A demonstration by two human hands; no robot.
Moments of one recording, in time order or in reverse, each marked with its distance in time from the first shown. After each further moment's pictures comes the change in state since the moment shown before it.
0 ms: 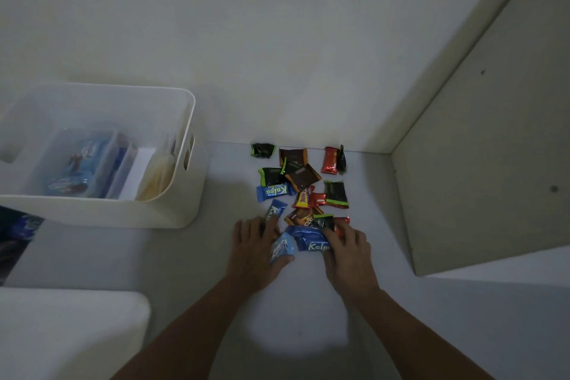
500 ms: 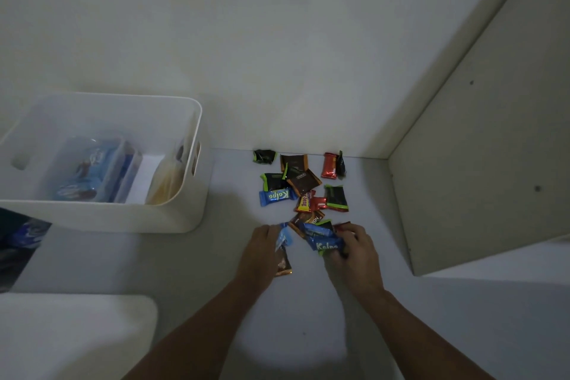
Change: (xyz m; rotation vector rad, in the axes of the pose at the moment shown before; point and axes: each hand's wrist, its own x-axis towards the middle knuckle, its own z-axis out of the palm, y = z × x) left_hand 0.001 0.011 -0.013 -0.400 -0.031 -0.119; right_hand 0.000 -0.007 -0.021 0.322 0.122 0.124
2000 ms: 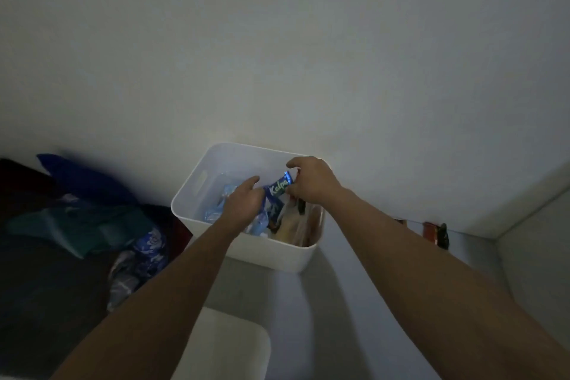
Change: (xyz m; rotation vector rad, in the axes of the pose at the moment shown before) left_hand 0.033 -0.104 -0.305 -0.490 0.263 -0.519; right_hand 0.161 -0.383 0.015 -0.071 -0.359 -0.328
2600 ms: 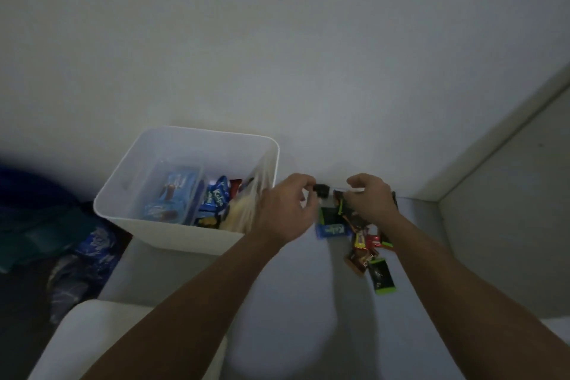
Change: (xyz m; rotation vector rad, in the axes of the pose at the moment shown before) left_hand -0.051 0.041 0.146 0.079 -0.084 0.699; right_hand -0.093 0.192 -0.024 0.259 0.186 0.463
